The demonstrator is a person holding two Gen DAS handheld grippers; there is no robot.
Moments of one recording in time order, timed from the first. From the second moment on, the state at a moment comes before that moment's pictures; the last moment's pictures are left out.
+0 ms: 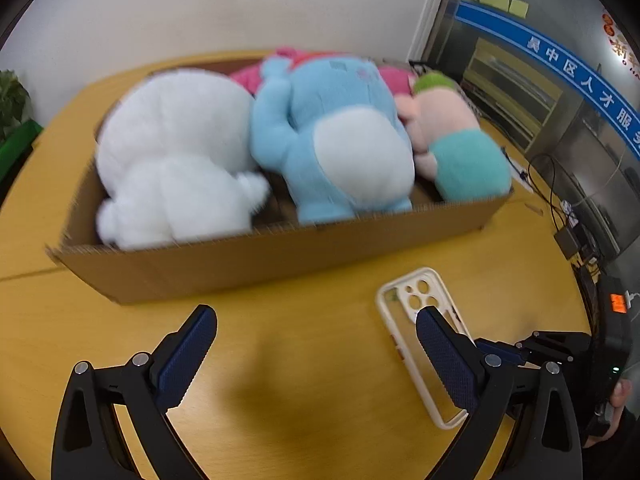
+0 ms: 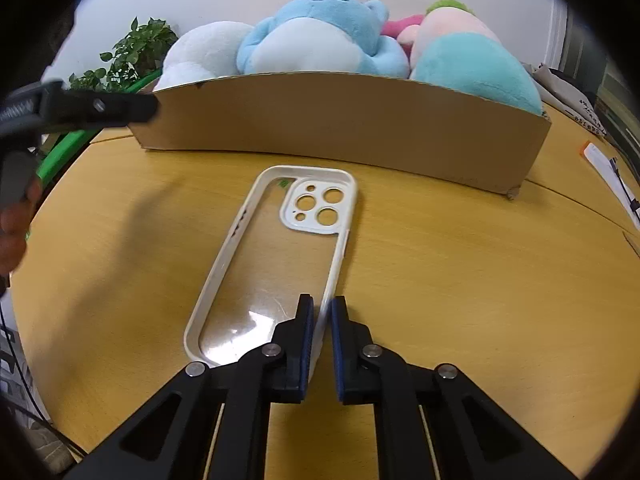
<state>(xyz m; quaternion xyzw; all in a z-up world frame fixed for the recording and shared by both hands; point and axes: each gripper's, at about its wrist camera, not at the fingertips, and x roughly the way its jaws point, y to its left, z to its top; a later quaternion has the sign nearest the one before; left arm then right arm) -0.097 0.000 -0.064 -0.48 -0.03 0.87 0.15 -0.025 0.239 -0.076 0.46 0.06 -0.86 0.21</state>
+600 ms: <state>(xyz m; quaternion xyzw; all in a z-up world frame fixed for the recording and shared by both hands) -0.093 0.027 -0.112 -0.54 -0.04 0.82 0.16 0.001 0.207 -0.077 0.45 0.07 -0.85 0.25</state>
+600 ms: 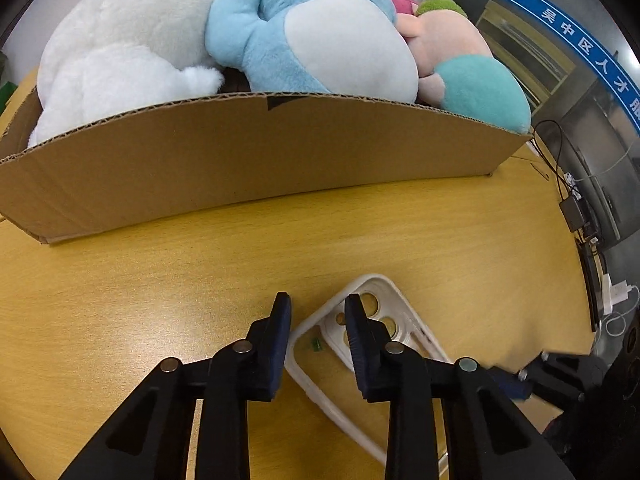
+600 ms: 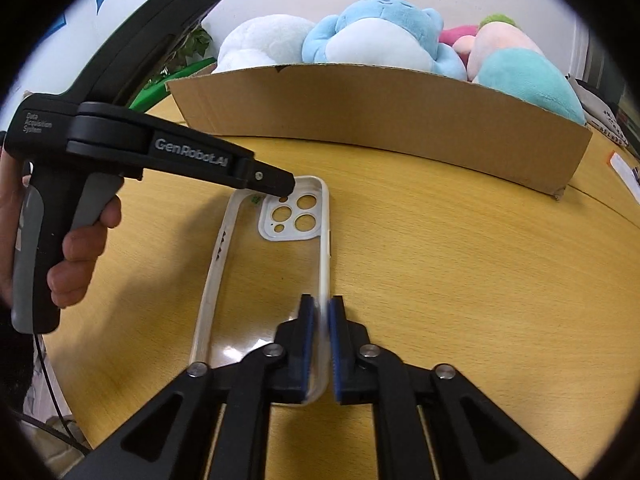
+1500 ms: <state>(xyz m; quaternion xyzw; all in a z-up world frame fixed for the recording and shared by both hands) -0.154 0.041 0.063 -0.38 0.04 0.90 0.20 -0.052 0.237 0.035 0.32 0.04 -0.92 0.24</state>
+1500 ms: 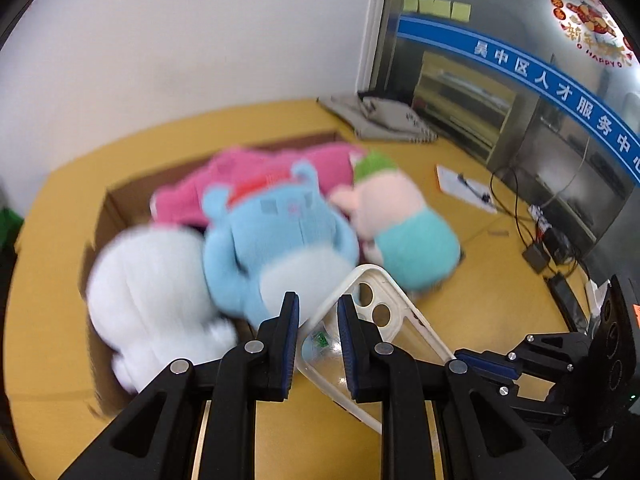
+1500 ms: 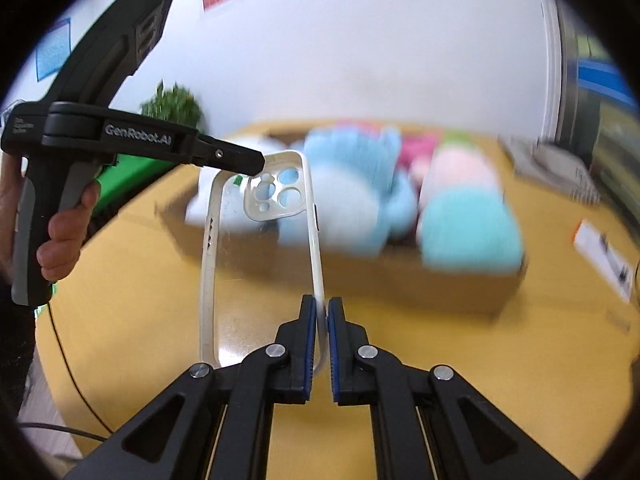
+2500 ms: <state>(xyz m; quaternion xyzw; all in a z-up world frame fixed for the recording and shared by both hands) -0.404 0.022 0.014 -0.45 -0.01 0.88 0.15 -0.300 0.213 0.028 0.36 0.06 -0.91 0.19</state>
